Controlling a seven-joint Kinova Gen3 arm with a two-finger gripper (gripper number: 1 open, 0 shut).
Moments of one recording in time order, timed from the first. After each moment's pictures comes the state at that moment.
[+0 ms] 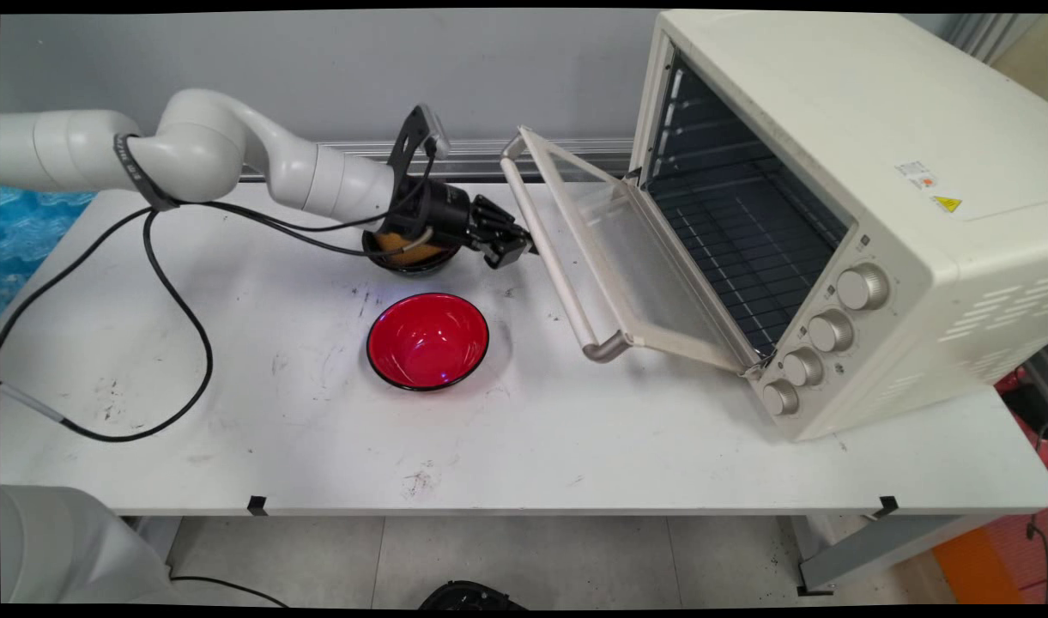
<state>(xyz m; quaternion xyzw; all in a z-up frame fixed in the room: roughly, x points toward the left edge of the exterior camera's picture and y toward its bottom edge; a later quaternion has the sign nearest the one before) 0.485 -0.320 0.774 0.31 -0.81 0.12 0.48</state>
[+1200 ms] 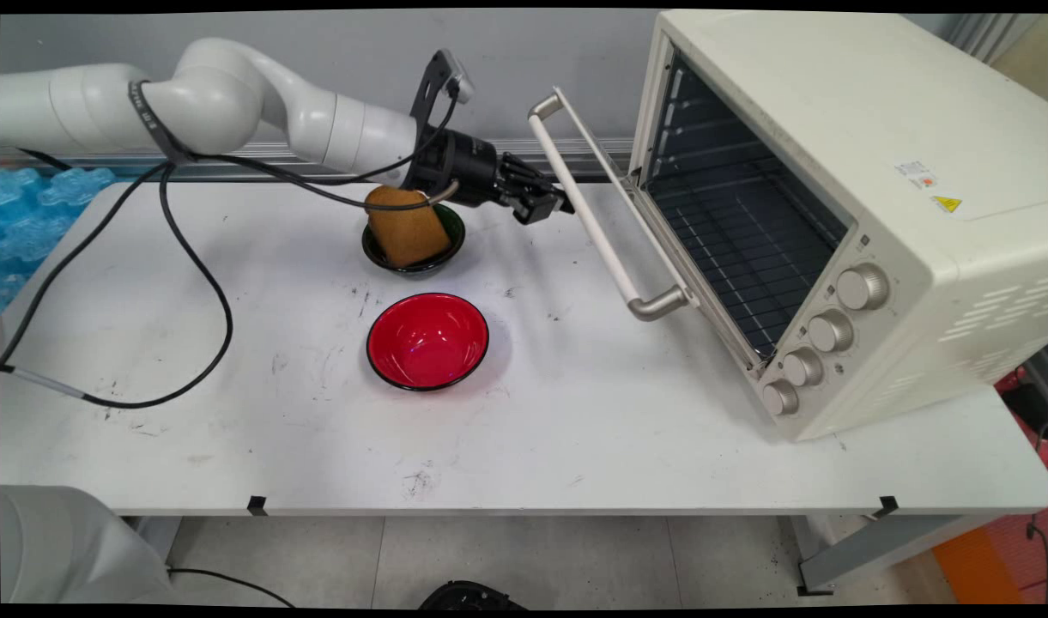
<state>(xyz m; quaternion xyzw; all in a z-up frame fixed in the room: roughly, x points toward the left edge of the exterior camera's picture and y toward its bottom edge) 0.465 -0.349 0.818 0.30 -0.80 0.11 0.51</state>
